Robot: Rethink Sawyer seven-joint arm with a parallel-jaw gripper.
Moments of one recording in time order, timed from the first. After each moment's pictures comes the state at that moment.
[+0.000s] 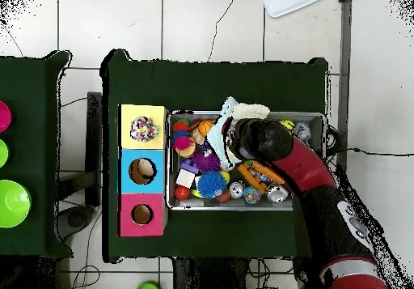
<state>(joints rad) -0.49 -0.54 0.13 1.63 0.26 0.48 1.48</state>
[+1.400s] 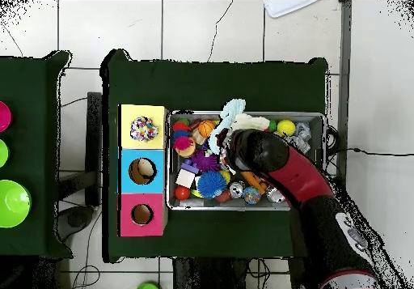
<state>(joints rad) -0.48 -0.60 0.12 1.72 0.26 0.49 1.48</state>
